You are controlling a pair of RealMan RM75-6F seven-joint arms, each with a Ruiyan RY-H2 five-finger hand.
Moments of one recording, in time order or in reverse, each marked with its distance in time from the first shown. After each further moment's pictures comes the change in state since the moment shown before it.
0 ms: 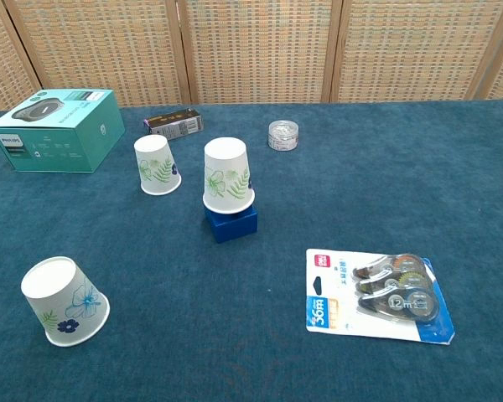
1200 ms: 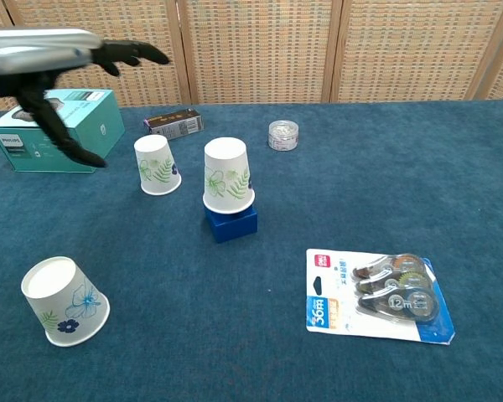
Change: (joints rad) left arm -0.767 -0.305 -0.304 -0.135 -0.546 -0.775 0.511; right arm 0.014 0.054 0.026 -0.008 0.089 -0.052 0.158
